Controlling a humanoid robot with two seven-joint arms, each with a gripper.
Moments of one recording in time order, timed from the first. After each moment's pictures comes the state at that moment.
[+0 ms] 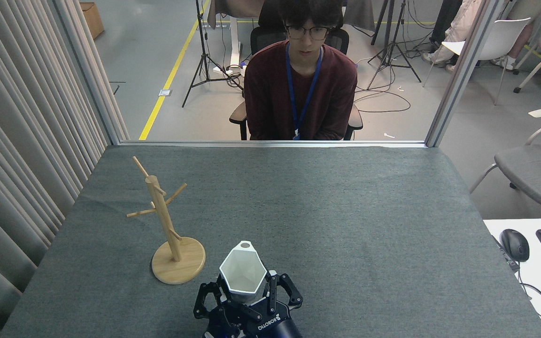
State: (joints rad) left arm 0.02 -0.09 -0.42 -1.38 -1.66 0.18 0.32; right arm 0.05 0.24 0.47 -1.51 1.71 -0.05 -0.12
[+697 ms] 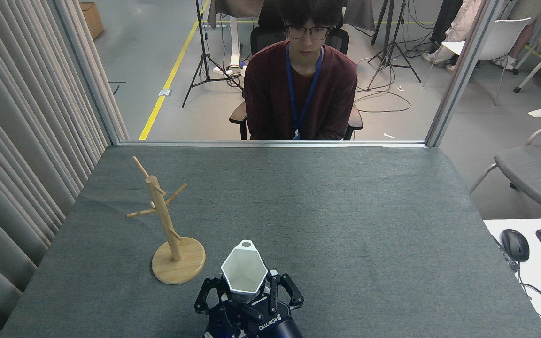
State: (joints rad) left arm 0.01 -0.09 -0.42 -1.38 -1.68 0.18 0.37; right arm 0.05 0.24 0.47 -1.51 1.71 -0.05 -0.12
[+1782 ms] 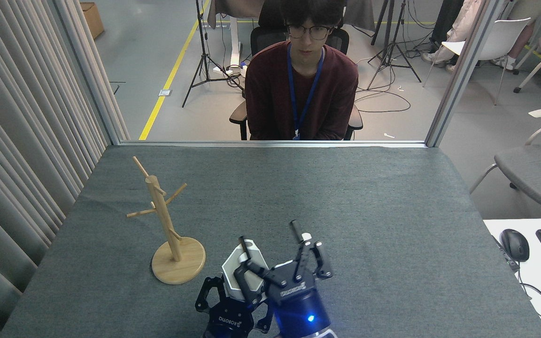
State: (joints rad) left arm 0.00 -0.09 -0.42 -1.36 -1.68 0.19 0.38; right arm 0.01 0.25 0.39 -1.68 1.63 0.03 -0.27
